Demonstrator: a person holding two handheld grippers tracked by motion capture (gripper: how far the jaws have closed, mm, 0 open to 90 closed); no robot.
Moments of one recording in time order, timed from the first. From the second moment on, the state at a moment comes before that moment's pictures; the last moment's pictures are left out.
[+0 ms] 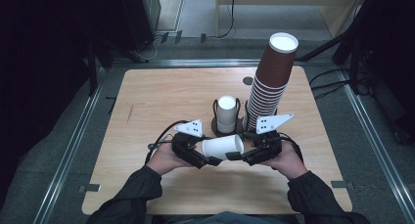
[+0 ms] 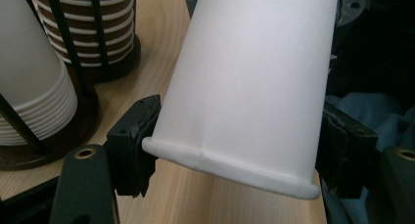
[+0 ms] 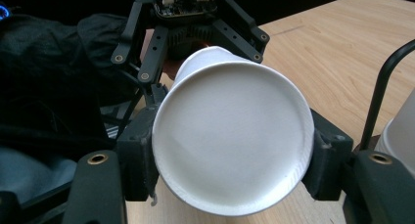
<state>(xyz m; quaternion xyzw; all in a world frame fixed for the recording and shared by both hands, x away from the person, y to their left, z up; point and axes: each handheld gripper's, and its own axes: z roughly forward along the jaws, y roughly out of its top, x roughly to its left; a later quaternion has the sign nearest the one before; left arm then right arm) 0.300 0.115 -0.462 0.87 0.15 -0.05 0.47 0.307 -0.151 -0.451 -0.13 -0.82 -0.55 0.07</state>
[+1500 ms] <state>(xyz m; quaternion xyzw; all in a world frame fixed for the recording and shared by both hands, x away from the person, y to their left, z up) 0.302 0.124 -0.463 0.90 0.14 -0.03 0.40 0.307 -0.153 -0.457 -0.13 -0.86 -0.49 0.02</state>
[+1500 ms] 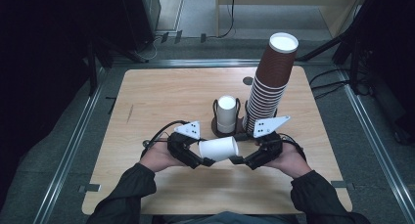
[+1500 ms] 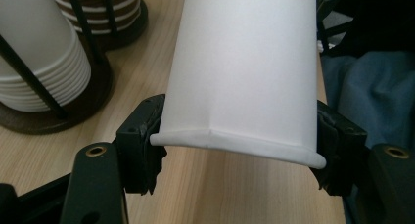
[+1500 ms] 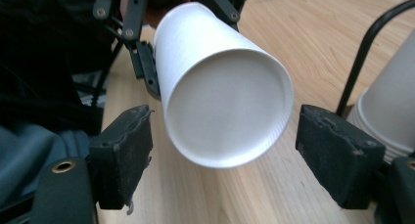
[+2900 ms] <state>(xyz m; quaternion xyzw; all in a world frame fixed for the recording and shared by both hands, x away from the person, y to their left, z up) 0.302 0.103 -0.479 0.94 0.11 -0.04 0.31 0.301 -0.124 -0.483 -0.05 -0.93 -0.37 0.02</state>
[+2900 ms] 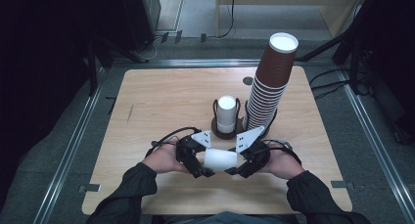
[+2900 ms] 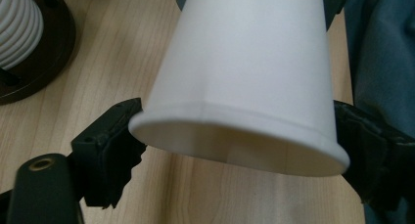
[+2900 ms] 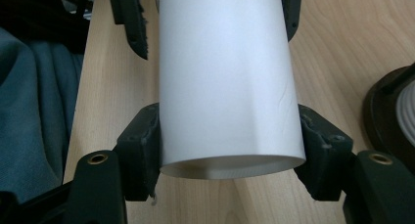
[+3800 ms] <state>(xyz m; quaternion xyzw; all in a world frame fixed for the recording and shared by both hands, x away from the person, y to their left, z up) 0.308 0.131 -0.455 0.85 0.20 -0.04 0.48 0.312 -0.151 -0.463 -0.11 -0.86 -0.50 0.02</state>
